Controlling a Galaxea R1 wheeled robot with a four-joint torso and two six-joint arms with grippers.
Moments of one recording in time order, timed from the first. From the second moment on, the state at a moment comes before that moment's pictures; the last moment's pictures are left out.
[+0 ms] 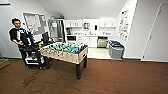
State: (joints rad) left arm 1.54 2.94 -2.73 0.22 -0.10 -0.20; right arm -1.60 2.84 -2.47 0.08 0.19 0.01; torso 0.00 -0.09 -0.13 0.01
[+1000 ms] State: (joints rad) left arm 1.54 2.94 -2.72 0.22 -0.10 -0.20; right arm -1.61 2.83 -2.47 0.08 0.19 0.01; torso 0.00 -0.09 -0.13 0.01
